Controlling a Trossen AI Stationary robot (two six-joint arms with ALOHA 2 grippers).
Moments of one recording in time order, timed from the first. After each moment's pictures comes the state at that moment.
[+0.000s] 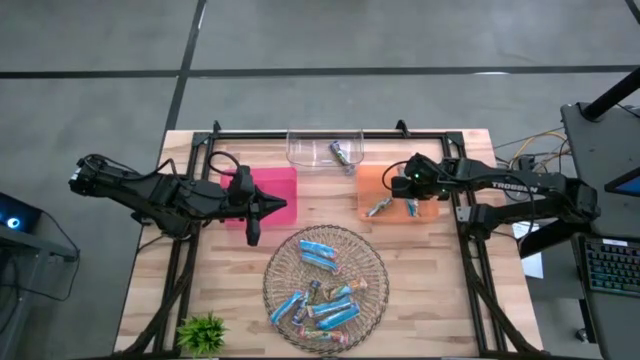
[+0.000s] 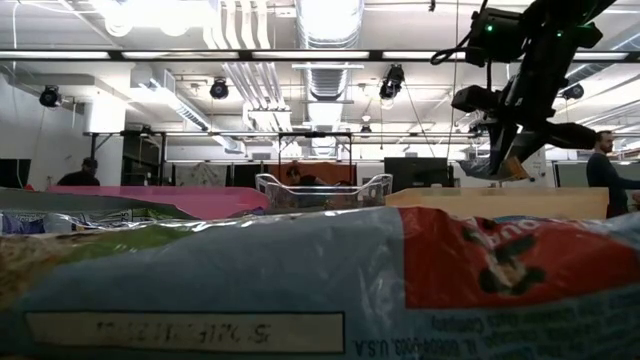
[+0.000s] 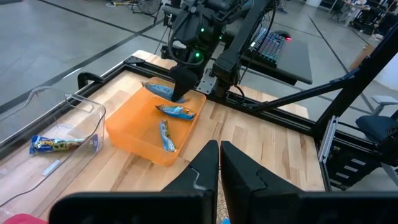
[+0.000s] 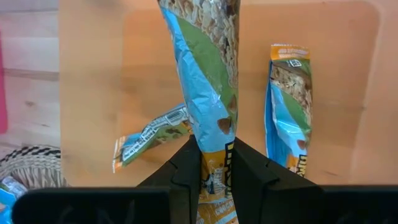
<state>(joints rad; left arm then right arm) -0.30 1.03 1.14 -0.42 -0.47 -0.43 -0.36 1.06 0.70 -0.77 0.07 1.19</state>
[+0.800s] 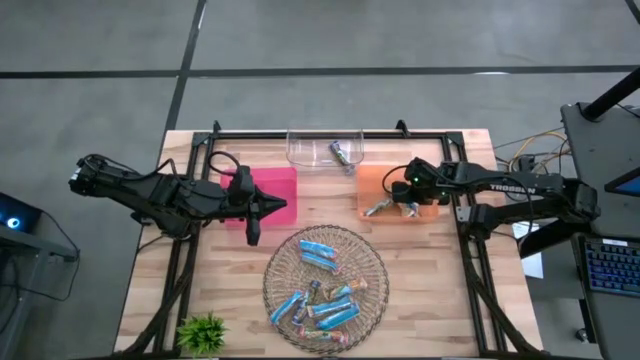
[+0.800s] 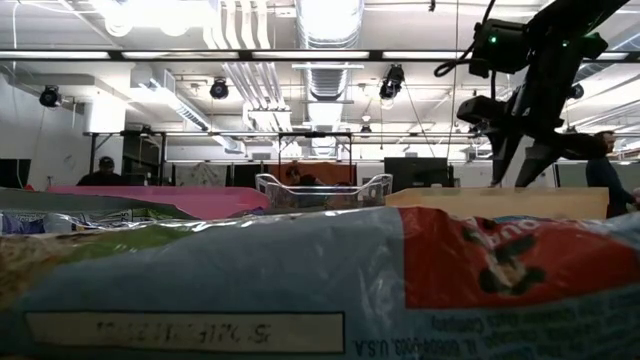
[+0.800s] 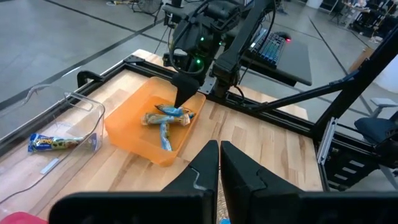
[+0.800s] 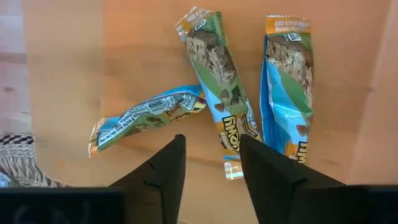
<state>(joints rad) -0.30 1.03 1.14 -0.42 -0.47 -0.44 -0.36 1.06 0.64 -0.74 0.02 1.20</state>
